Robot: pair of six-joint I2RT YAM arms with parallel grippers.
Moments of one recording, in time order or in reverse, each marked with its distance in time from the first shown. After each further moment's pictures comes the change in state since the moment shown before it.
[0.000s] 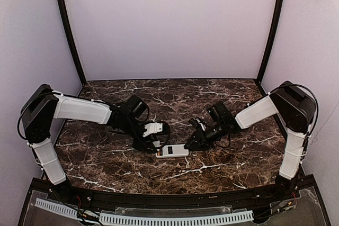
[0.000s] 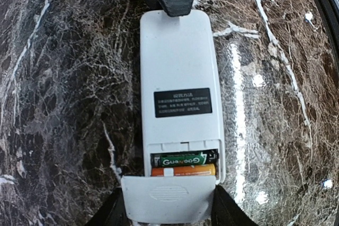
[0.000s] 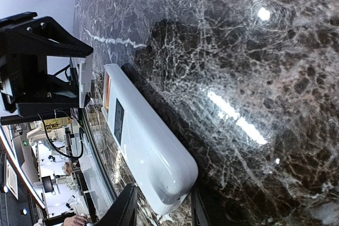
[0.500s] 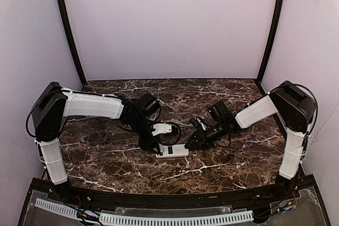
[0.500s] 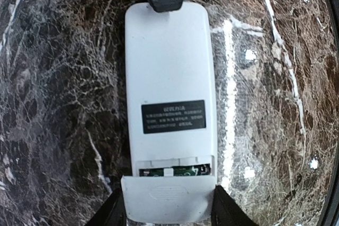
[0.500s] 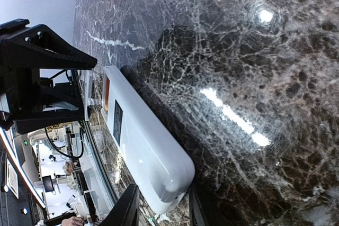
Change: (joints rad) left arm -0.064 0.108 0.227 -0.245 -0.100 -0.047; right arm -0.011 0.008 0.003 0.002 -0.012 -0.010
